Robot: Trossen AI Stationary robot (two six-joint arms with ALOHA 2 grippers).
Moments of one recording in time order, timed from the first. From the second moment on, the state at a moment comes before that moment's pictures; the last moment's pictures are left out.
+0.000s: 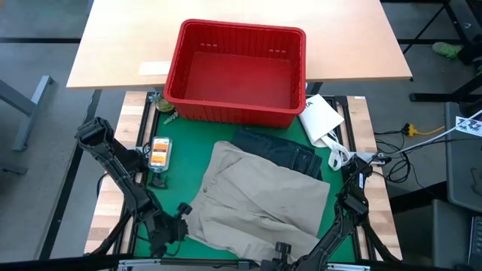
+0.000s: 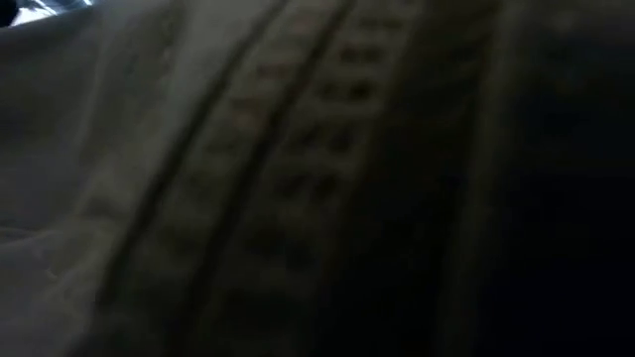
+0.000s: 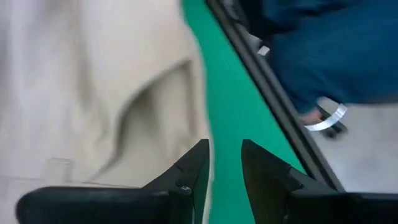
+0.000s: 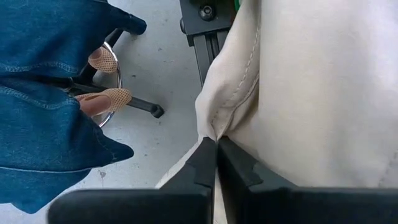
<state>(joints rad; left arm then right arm) -0.91 1.50 0.86 -0.31 -0.19 -0.43 0.85 2.45 2.10 -1.00 0.21 1.07</state>
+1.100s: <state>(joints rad) -0.94 1.51 0.63 -0.23 -0.21 -0.46 0.85 2.44 2.10 -0.98 0.17 1.07</state>
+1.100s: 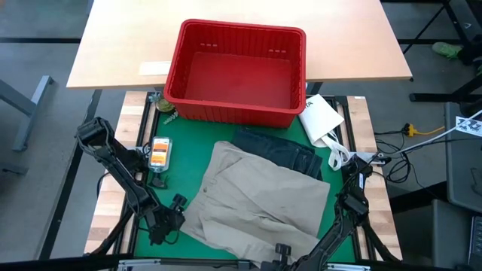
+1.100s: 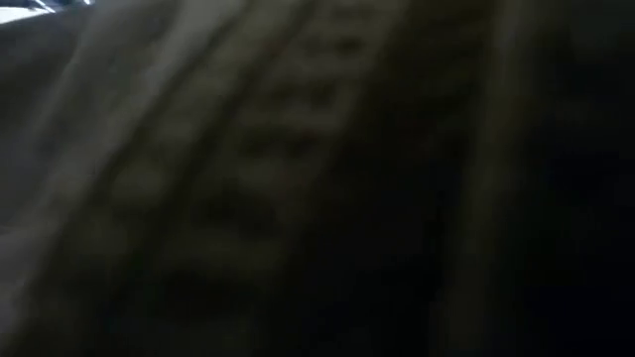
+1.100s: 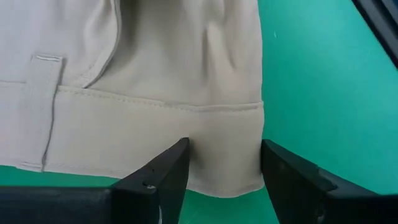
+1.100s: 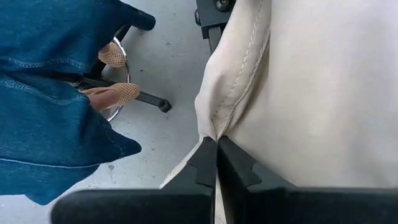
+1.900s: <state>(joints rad) -0.94 1.50 1.19 -0.92 -0.22 -0.33 0.85 2.38 2.33 -1.07 0.12 1.01</state>
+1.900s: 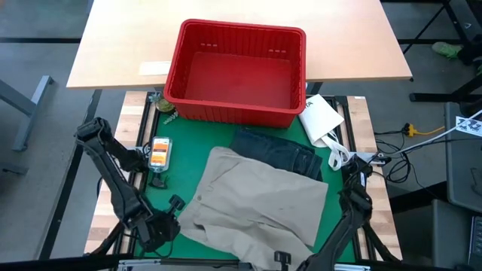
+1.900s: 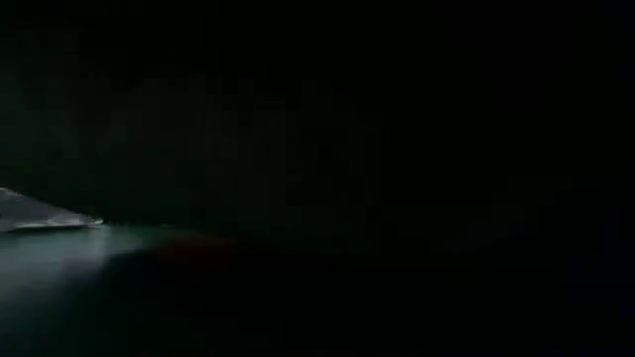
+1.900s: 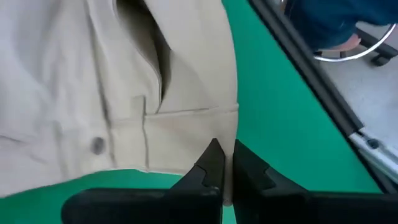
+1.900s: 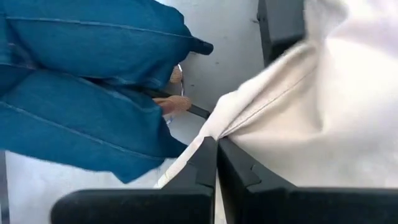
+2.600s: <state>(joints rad) -0.79 1.36 1.35 -1.23 -0.65 -0.31 0.84 2.12 2.33 -1.57 0.39 1.03</state>
